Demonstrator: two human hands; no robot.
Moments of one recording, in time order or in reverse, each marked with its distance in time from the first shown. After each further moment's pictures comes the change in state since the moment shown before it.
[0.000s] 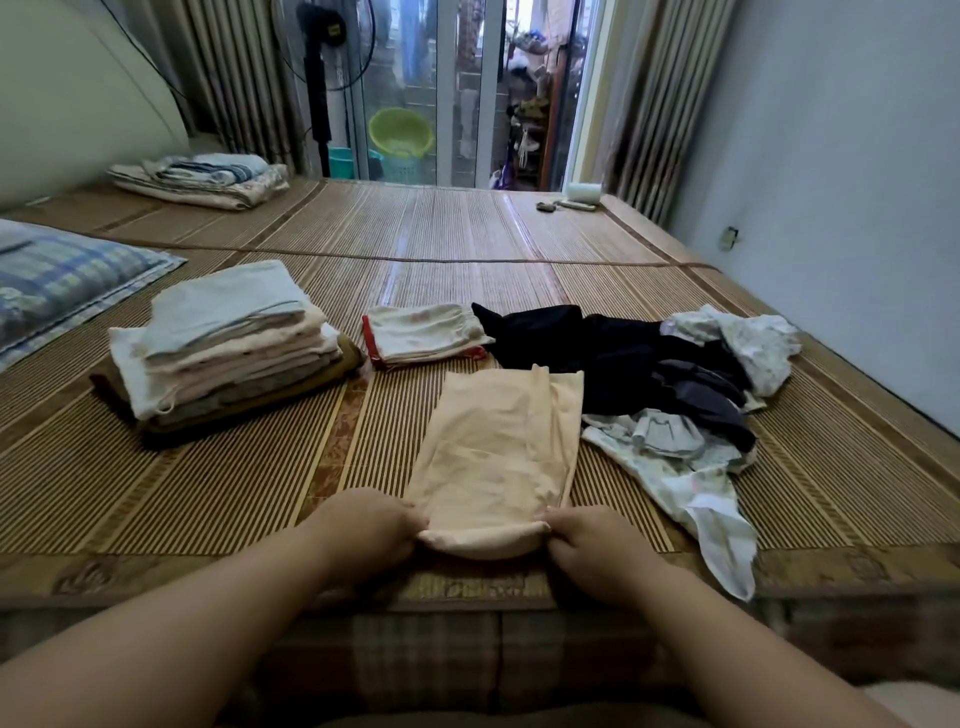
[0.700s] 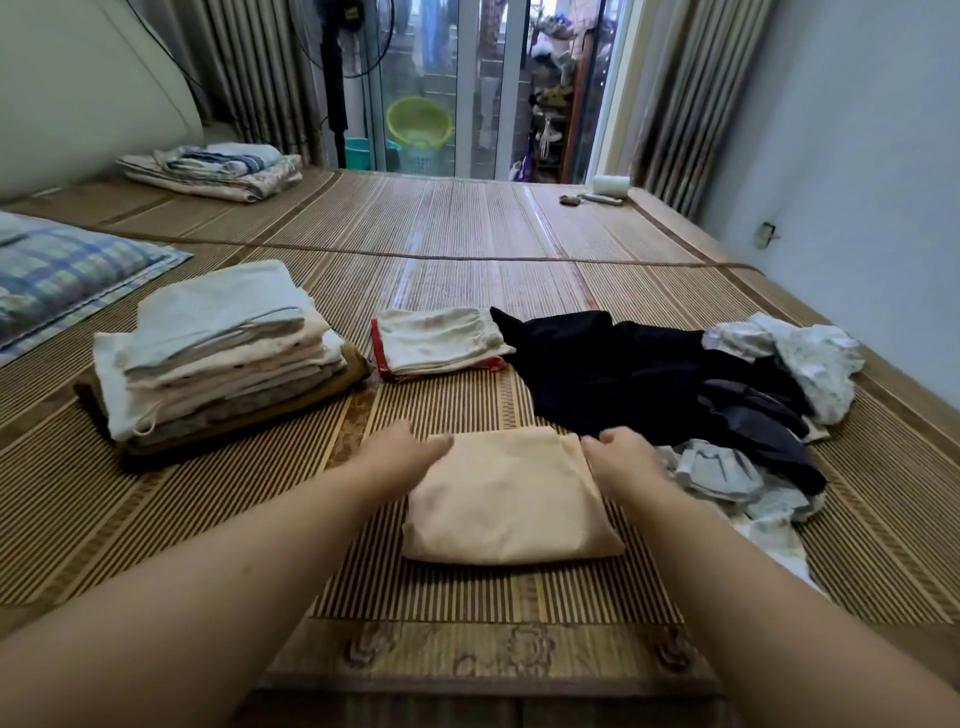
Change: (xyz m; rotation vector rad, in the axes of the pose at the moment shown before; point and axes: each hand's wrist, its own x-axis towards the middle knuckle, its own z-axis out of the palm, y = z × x) left_hand 0.086 -0.029 -0.044 -0.764 0.207 -0.659; right_hand 0.119 0.021 -0.041 0.445 0.245 0.559
